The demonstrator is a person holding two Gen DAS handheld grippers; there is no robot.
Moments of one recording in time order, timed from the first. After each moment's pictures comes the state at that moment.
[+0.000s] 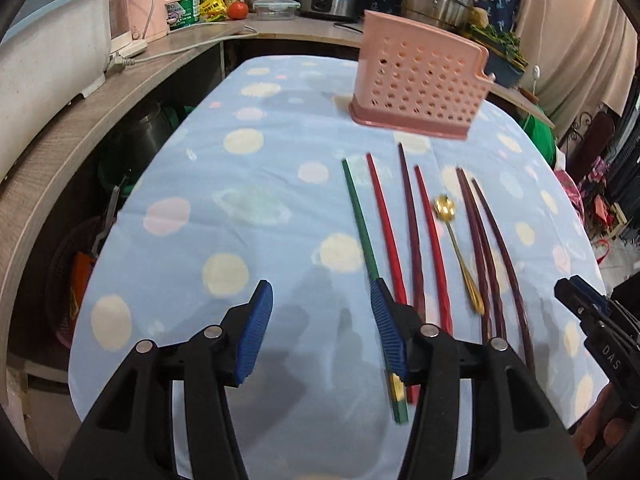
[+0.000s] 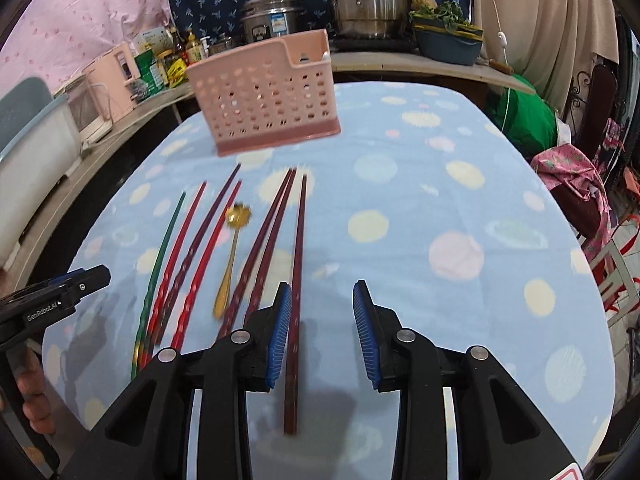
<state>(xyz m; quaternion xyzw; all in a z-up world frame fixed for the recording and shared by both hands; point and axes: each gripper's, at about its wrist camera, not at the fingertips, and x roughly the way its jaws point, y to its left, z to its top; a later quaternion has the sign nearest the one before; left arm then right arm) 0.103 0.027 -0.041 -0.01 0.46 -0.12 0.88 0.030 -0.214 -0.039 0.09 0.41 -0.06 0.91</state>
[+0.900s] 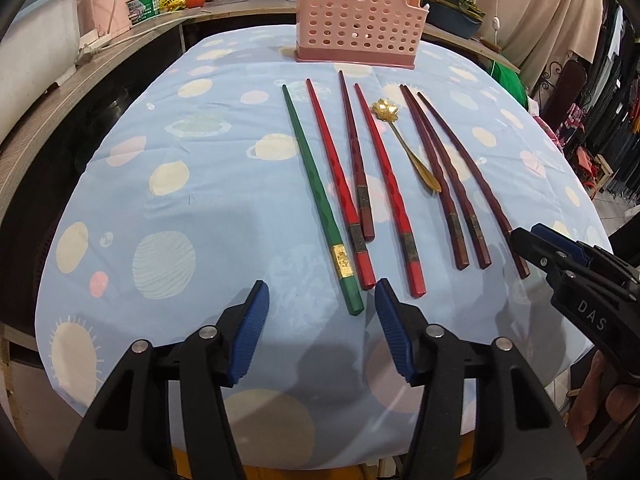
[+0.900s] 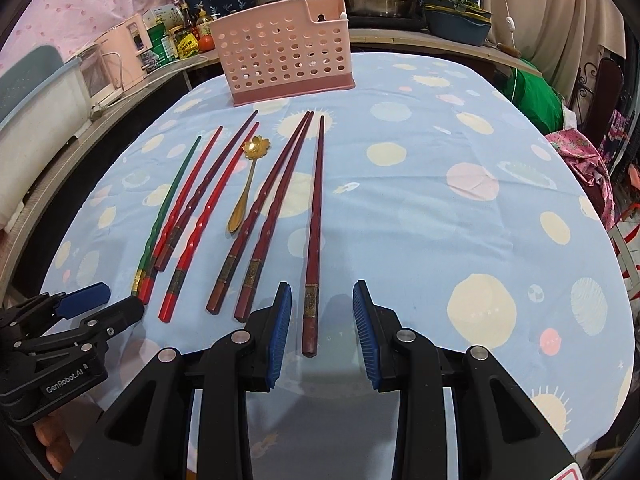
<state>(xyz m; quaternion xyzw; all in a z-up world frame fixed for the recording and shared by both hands) 0.039 0.000 -0.075 0.04 0.48 -0.16 0.86 -0.002 -0.193 -0.069 0.08 0.44 -0.05 0.89</state>
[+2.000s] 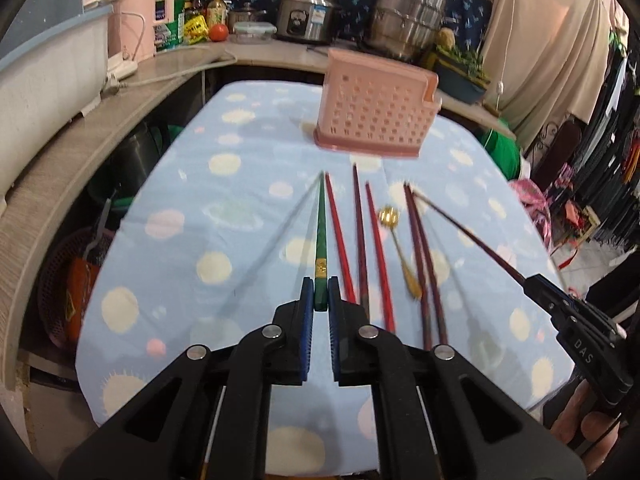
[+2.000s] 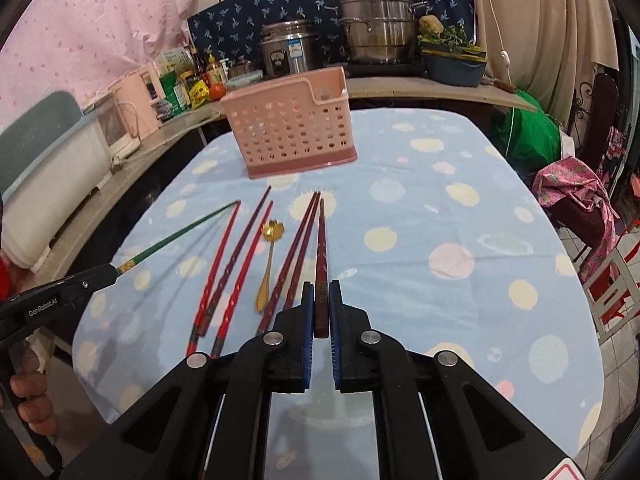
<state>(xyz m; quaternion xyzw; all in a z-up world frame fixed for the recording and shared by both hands) 0.072 0.034 0.016 -0.04 0.42 -0.16 0.89 -0.001 -0.209 0.008 0.10 0.36 -0.04 0.93</state>
